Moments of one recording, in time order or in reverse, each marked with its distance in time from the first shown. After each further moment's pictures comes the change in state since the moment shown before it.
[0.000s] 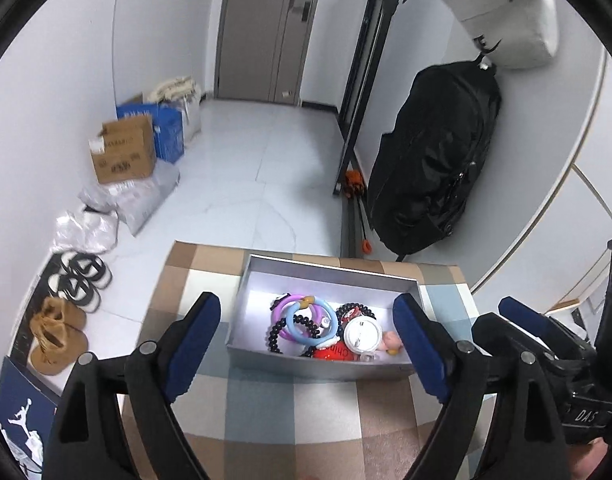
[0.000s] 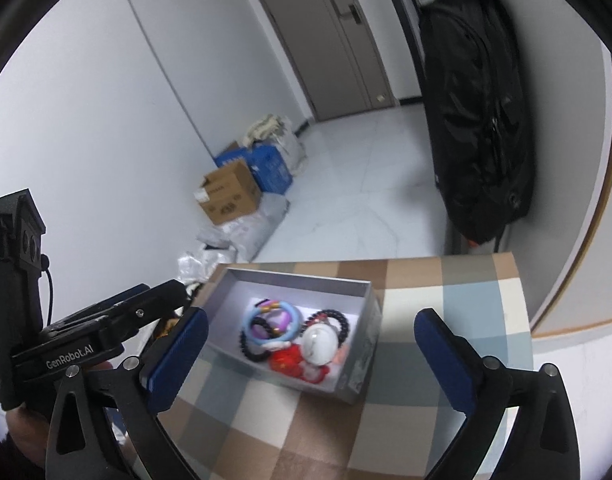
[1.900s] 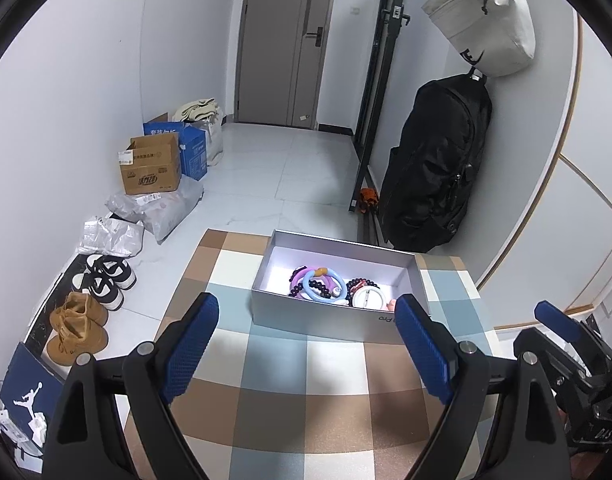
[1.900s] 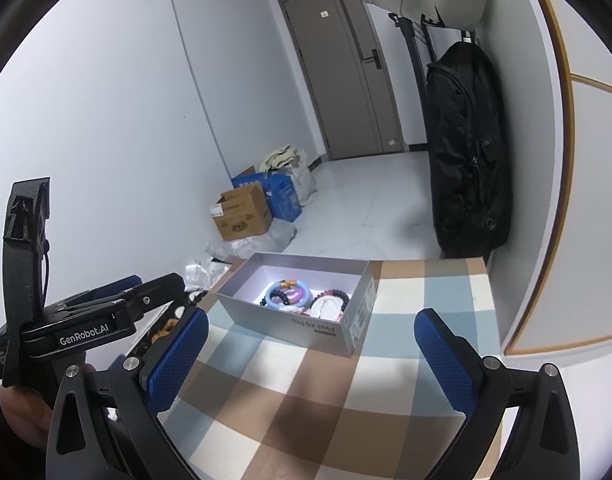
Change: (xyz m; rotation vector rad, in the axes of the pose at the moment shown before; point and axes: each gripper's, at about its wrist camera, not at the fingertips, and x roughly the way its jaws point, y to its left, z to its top) left arm -0.039 -0.001 -0.042 -0.007 -0.084 0.066; right arm -0.070 0.019 -0.056 -0.108 -0.131 -0.015
